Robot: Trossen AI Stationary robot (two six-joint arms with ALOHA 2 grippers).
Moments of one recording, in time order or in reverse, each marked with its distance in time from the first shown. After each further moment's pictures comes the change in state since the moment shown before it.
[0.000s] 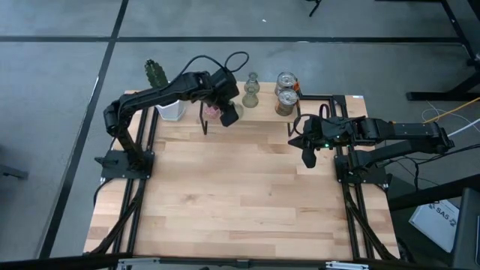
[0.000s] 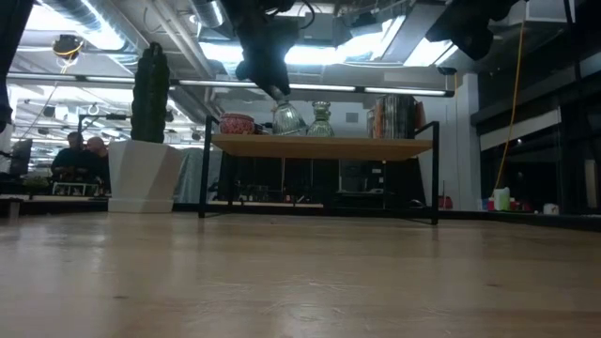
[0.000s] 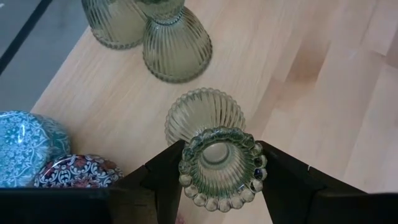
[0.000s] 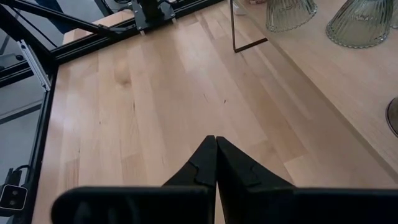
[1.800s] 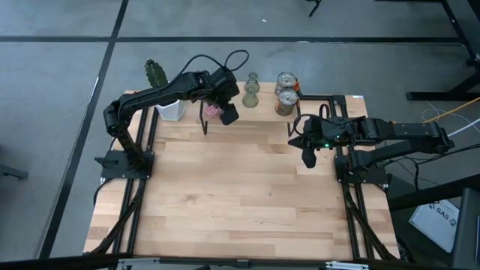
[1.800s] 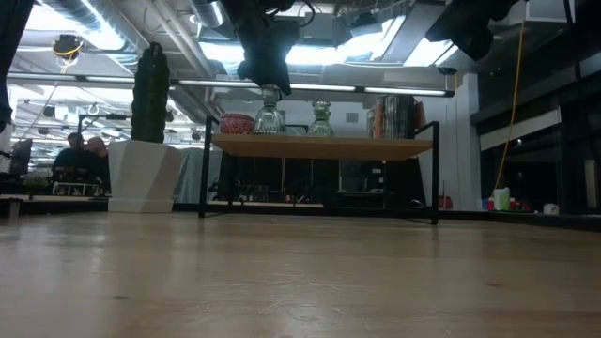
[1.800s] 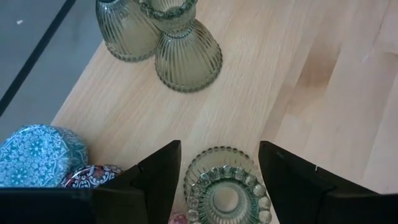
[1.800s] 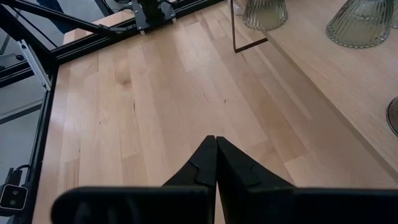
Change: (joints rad) left arm 0.006 0.000 -0.001 0.023 -0.031 0.049; right arm 0.000 0.000 0.000 0.000 -0.001 0.000
